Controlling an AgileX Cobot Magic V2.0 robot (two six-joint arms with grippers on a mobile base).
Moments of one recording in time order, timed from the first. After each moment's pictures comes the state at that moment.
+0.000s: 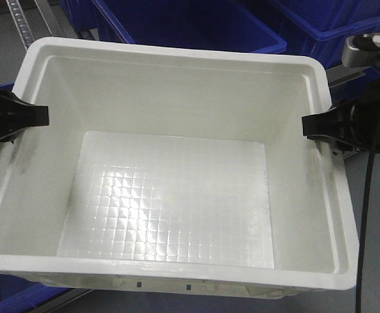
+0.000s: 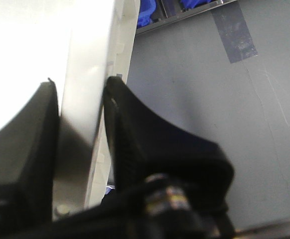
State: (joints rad) left arm -0.23 1.12 -1.02 -0.09 0.65 -0.15; right arm 0.23 1.18 -1.09 0.22 0.80 -0.04
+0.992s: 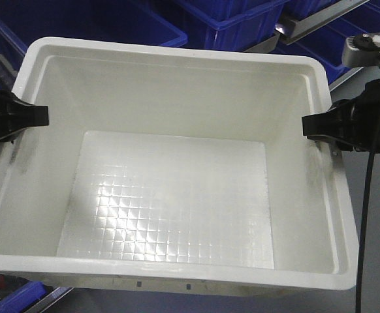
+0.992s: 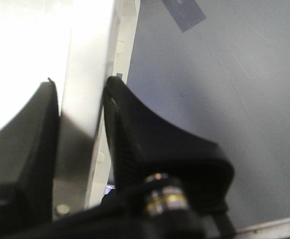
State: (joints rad) left arm -0.23 1.12 -1.02 -0.09 0.65 -0.15; right arm 0.23 1.18 -1.09 0.22 0.80 -0.04
